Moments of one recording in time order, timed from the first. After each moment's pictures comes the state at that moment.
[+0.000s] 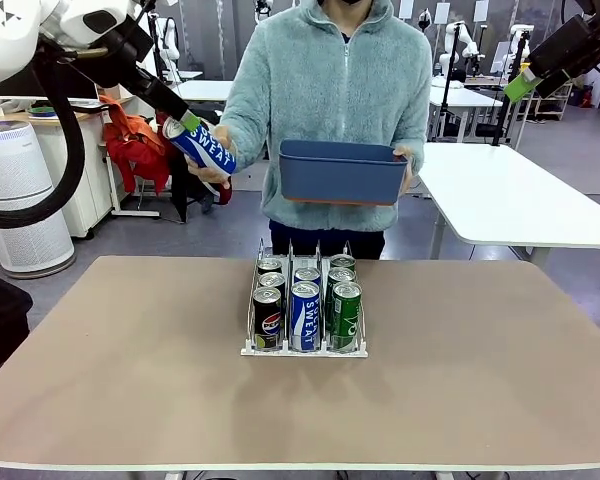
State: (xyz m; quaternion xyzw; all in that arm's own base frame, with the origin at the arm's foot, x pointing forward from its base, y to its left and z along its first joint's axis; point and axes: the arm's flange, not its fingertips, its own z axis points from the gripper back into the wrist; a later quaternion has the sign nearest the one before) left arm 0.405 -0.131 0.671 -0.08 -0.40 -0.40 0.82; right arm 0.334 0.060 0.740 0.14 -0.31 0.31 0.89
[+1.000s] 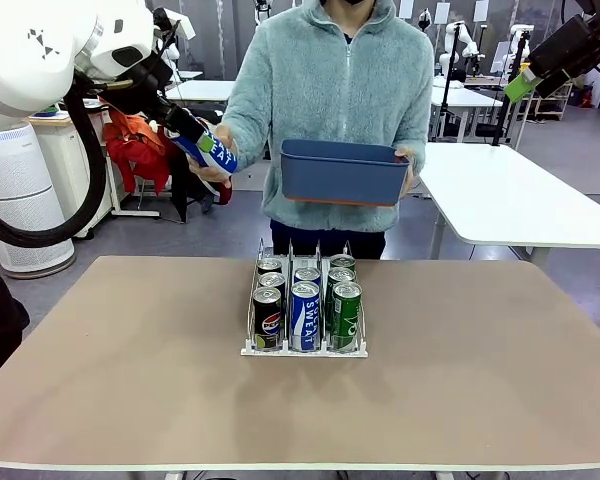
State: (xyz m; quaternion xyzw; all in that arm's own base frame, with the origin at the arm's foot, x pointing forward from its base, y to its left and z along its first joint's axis) left arm 0.430 -0.142 0.635 -0.09 -0.40 -0.39 0.83; right arm 0.334 0.060 0.740 0.14 -0.31 0.31 0.89
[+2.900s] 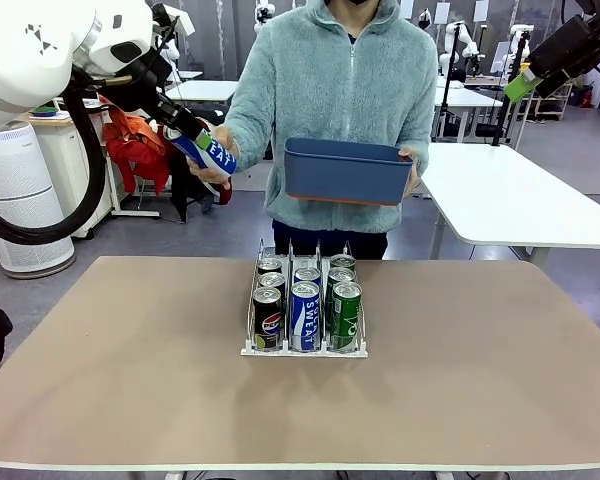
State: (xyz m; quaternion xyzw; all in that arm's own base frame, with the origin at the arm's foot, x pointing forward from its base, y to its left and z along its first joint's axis) left arm 0.429 -0.143 0.640 -0.09 -0.40 -0.39 0.83; right arm 0.334 0.060 0.740 0.14 -0.31 0.31 0.89
